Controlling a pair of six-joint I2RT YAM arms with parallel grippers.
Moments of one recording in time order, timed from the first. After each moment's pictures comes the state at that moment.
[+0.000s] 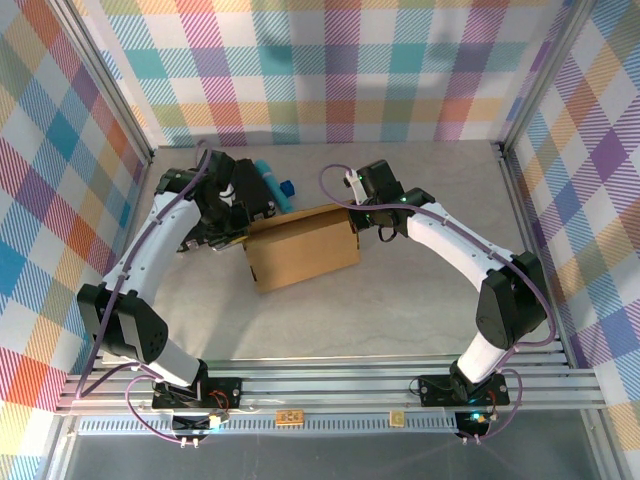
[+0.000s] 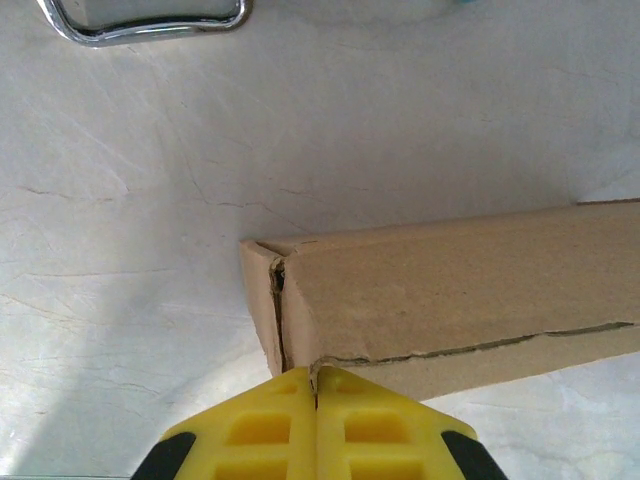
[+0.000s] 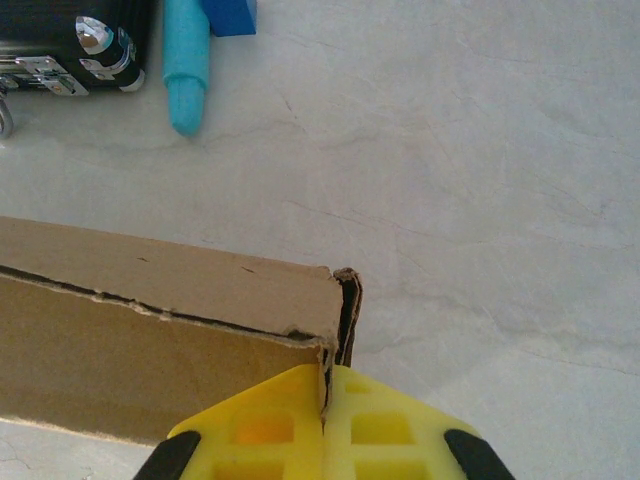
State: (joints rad) left arm -0.26 1.54 1.55 -1.29 0.12 -0.60; right arm 0.58 1.66 1.38 -0.60 0.01 0.08
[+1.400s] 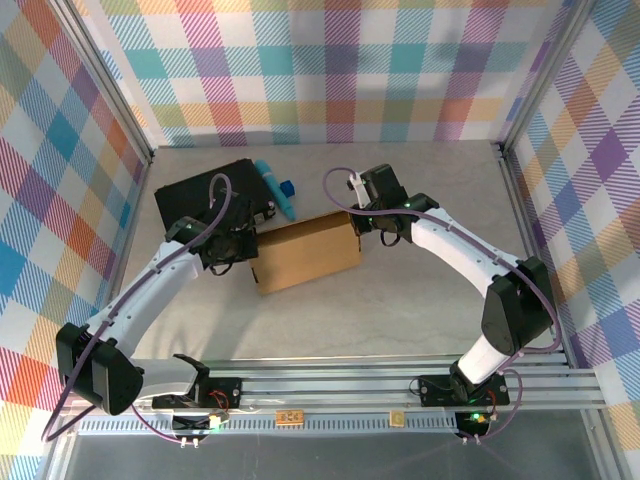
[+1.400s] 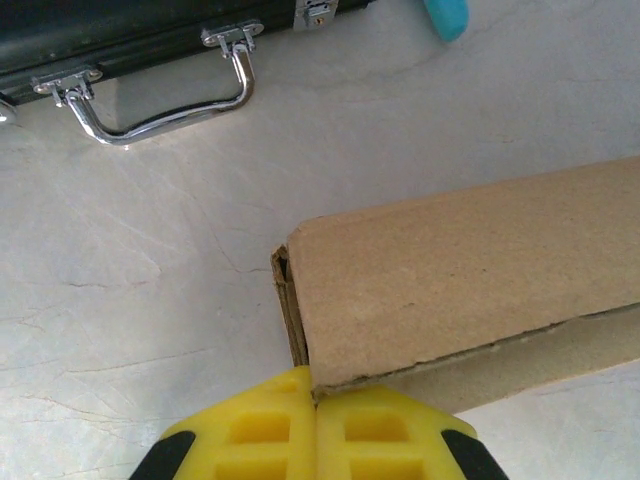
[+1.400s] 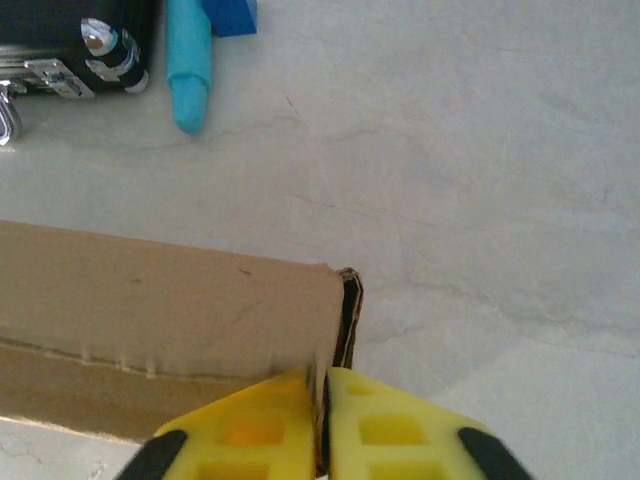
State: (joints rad) left arm -0.45 1.27 1.15 -0.95 -0.16 -0.54; right arm 0.58 1.61 1.32 -0.57 0.01 0.12
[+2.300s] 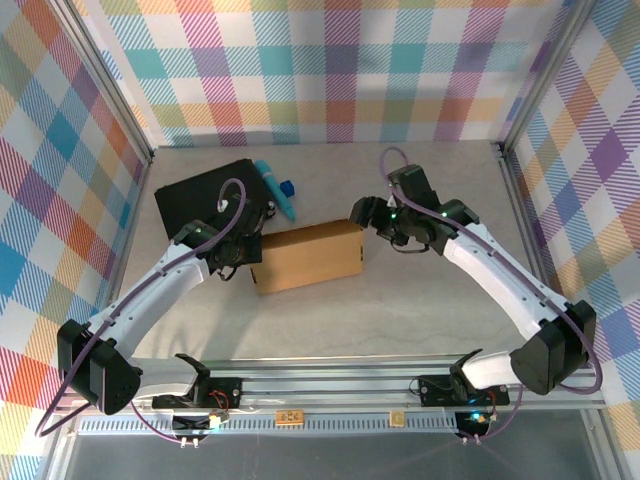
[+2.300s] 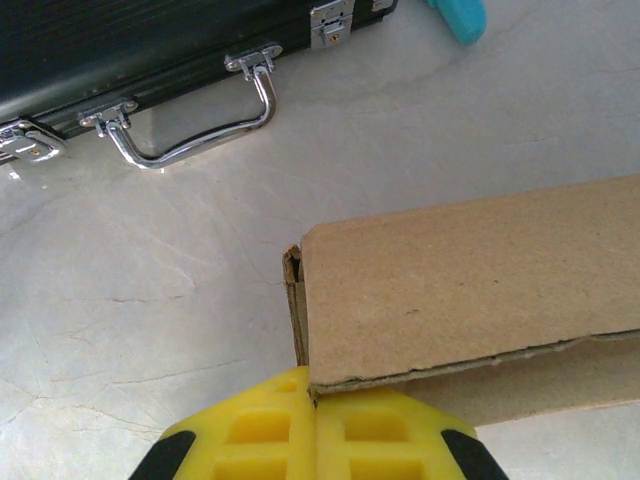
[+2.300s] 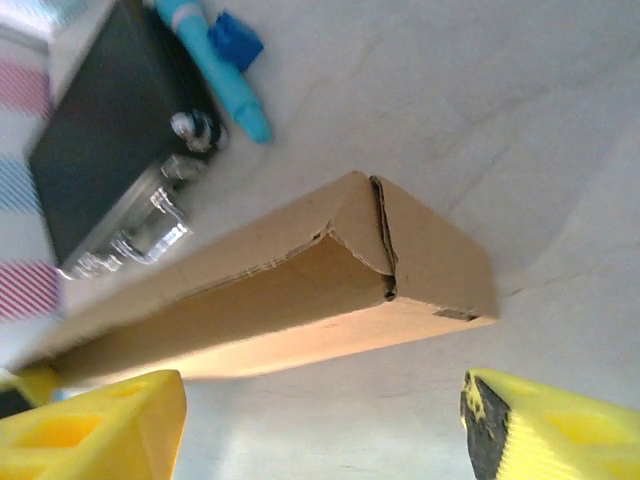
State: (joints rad) left arm -0.53 1.27 1.14 -0.95 -0.30 -0.53; right arm 0.55 1.36 1.30 -0.75 -0.12 0.90
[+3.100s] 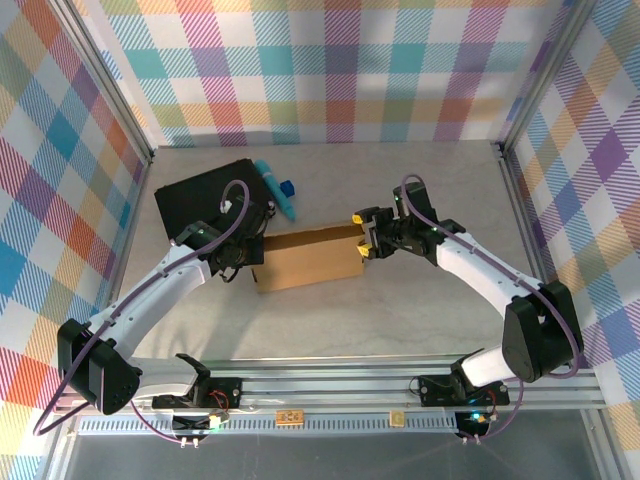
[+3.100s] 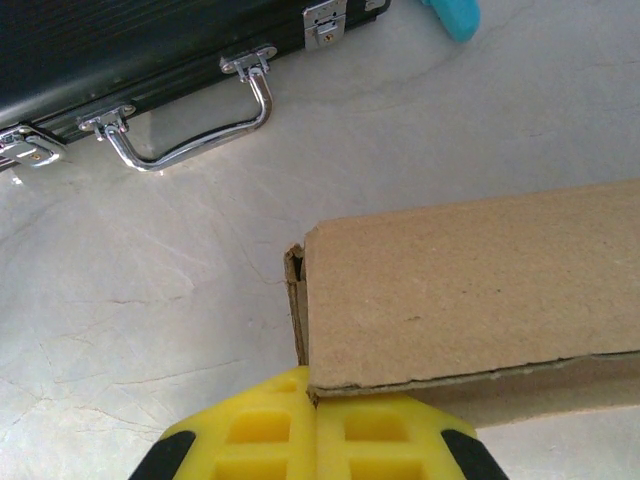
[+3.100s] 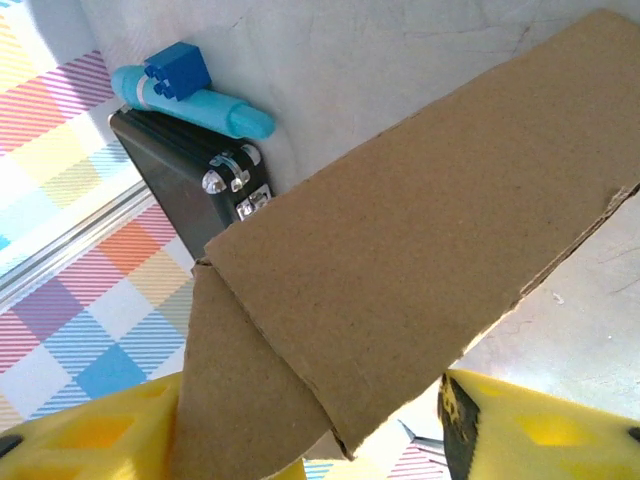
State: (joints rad) left arm -0.56 1.27 1.14 -0.95 -0.32 -0.53; right arm 0.45 1.43 1.00 -0.30 -0.44 1.70
